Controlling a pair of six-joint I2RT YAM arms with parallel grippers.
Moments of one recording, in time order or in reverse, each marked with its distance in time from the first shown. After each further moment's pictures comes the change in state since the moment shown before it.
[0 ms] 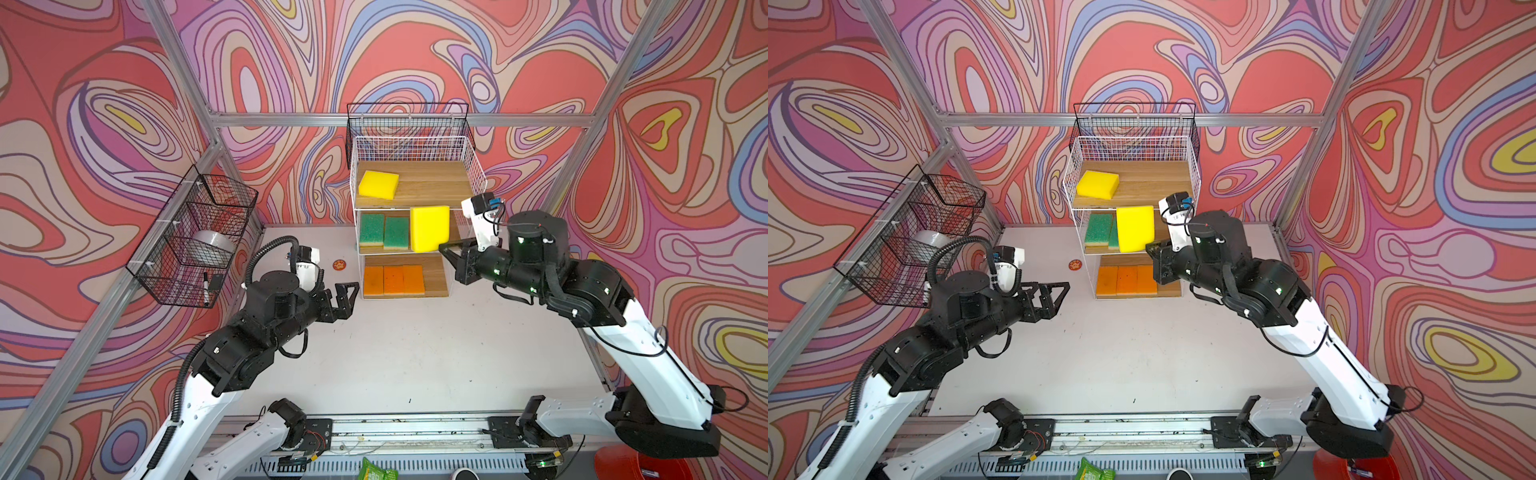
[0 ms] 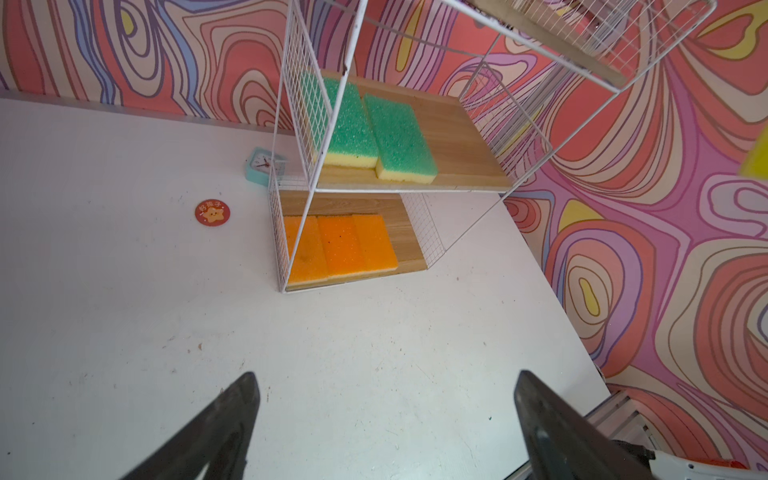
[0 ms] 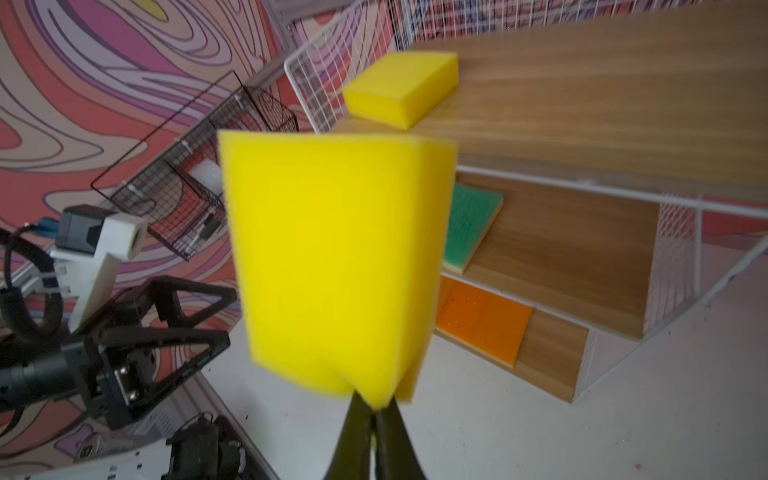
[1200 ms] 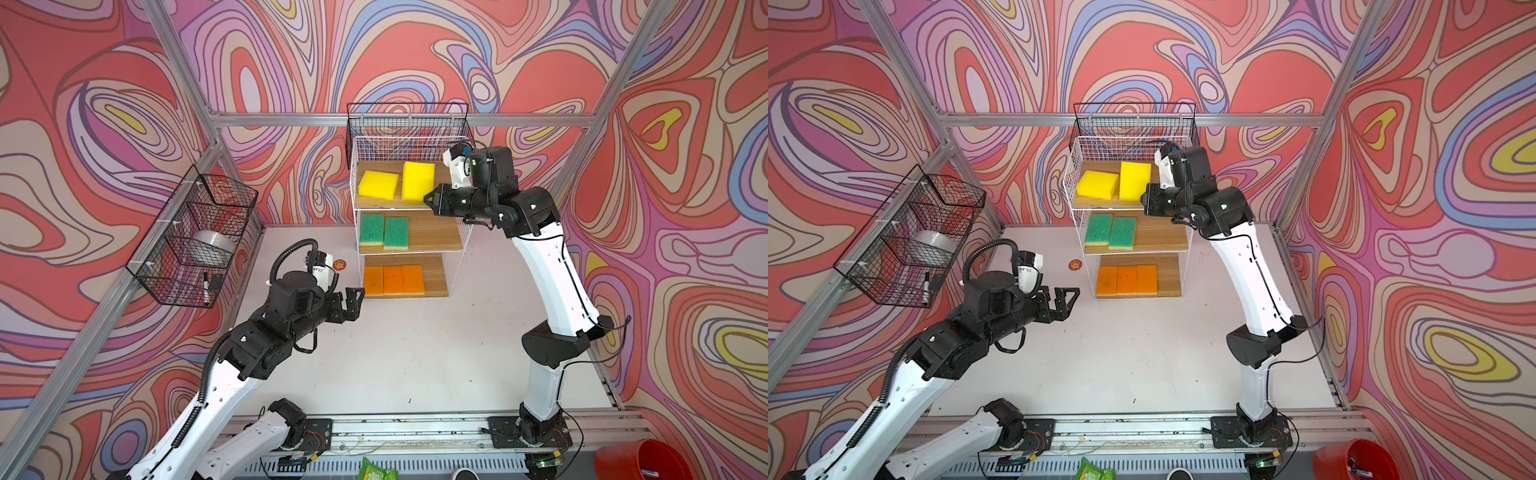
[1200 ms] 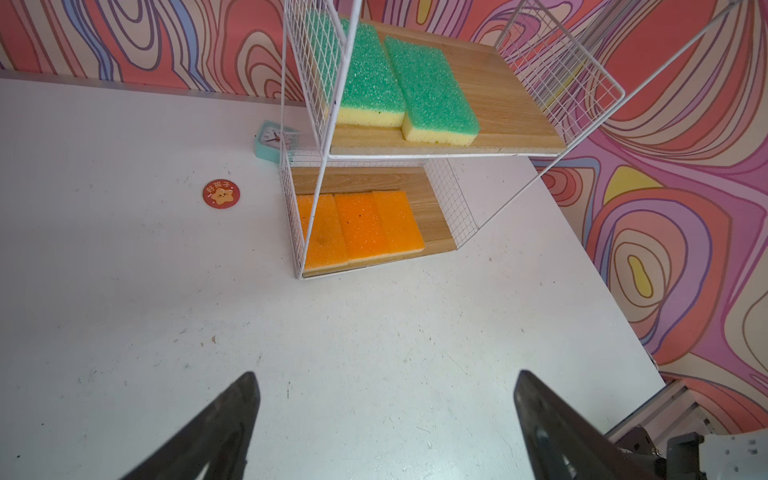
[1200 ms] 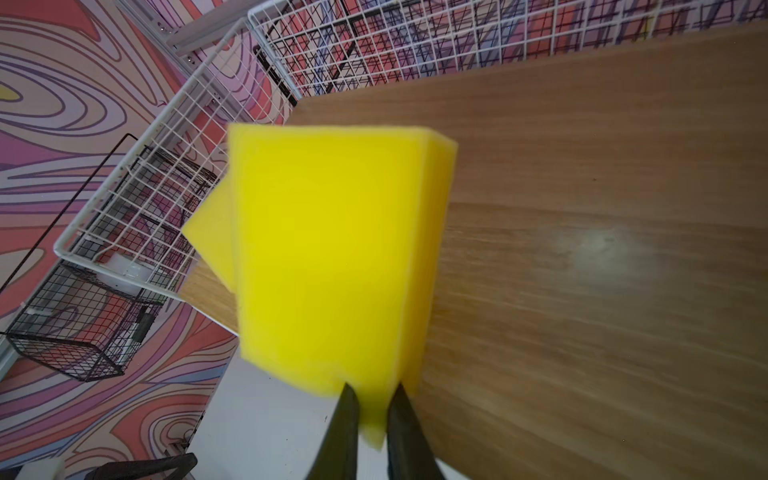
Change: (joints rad) left arm 0.018 -0.004 -0.178 0.091 0.001 0.048; right arm -0.315 0.582 0.652 -0.179 -0.252 0.059
